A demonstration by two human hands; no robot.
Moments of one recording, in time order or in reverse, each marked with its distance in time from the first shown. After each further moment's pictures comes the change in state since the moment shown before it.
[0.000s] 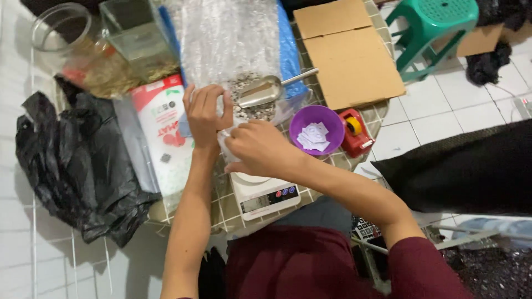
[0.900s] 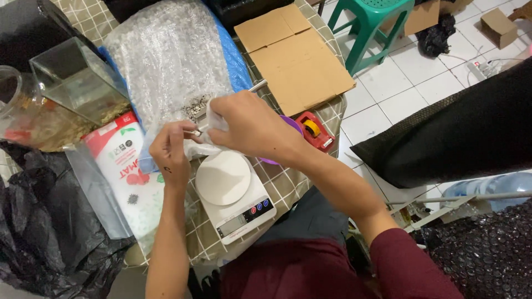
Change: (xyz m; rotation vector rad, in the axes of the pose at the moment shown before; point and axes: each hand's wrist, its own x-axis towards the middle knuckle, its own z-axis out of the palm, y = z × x) left_hand 0.031 0.063 -0.029 -0.799 -0.080 -0.537; right_hand -0.024 0.051 -0.085 0.360 0.178 0.458
